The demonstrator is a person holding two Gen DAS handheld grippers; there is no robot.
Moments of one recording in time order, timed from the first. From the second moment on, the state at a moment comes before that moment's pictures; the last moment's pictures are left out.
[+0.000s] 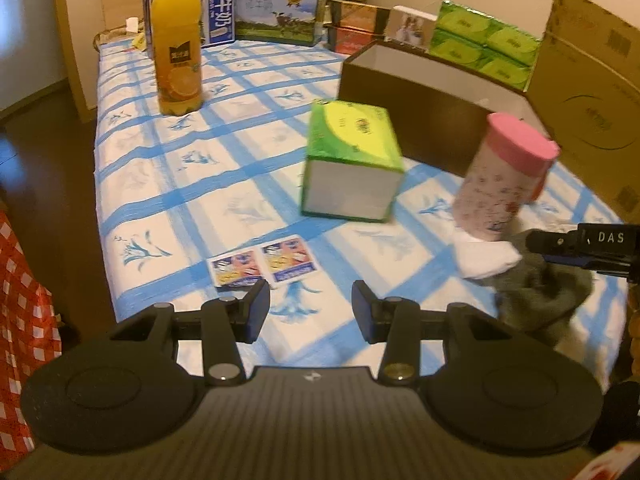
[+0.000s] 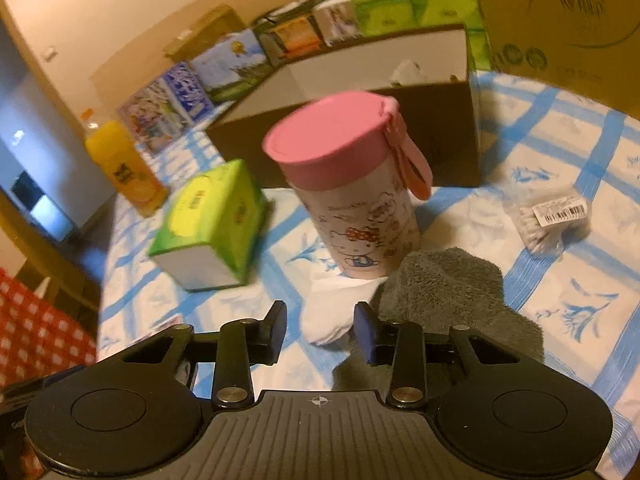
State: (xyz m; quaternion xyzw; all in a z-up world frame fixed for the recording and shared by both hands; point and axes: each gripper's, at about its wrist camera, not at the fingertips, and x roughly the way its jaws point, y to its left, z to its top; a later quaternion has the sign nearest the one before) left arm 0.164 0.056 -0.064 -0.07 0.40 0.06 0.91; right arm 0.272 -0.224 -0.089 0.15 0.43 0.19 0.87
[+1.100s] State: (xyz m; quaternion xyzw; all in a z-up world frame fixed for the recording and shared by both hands) left arm 0.207 0.076 -0.158 0.25 0.40 0.05 0.88; right arm 0.285 -0.230 -0.126 0.19 0.46 0.16 0.85
